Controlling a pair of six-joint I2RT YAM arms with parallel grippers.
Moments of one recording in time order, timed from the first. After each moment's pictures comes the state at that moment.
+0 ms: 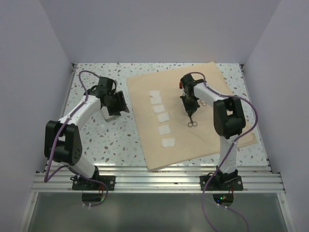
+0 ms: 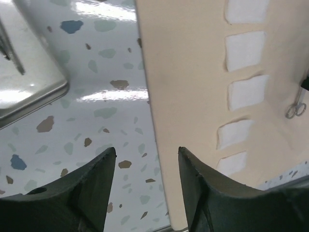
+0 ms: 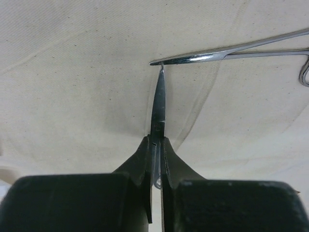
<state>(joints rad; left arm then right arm) -0.19 1.59 1.18 -0.66 0.21 -0.50 0.33 2.08 1.57 -0.87 0.11 0.09</state>
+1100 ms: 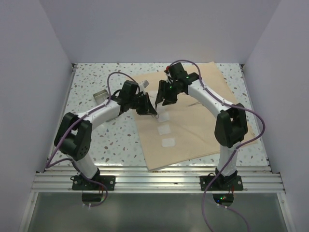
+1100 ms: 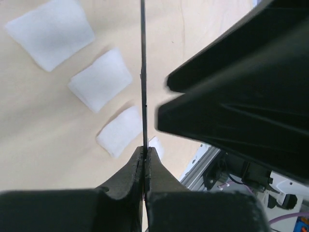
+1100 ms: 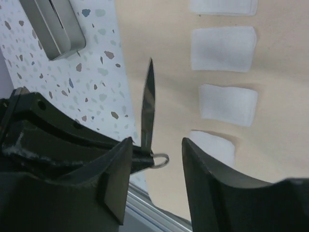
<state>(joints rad) -0.49 1.71 1.15 -0.20 0.54 -0.64 0.50 1.94 1.70 -0.76 -0.32 0.59</state>
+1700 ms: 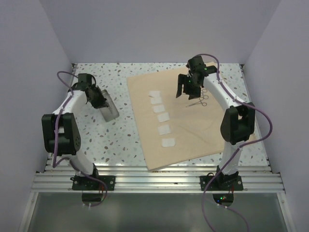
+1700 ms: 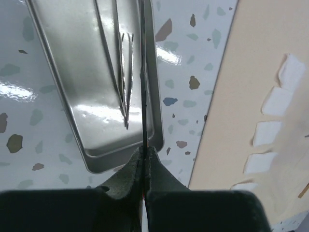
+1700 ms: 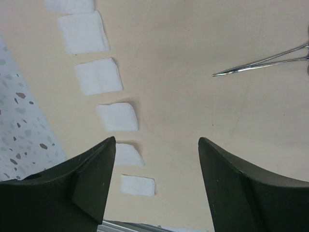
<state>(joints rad) 0.06 1.70 1.22 -0.56 0.24 -0.51 0.30 1.94 1.78 -0.93 -0.11 0.40</state>
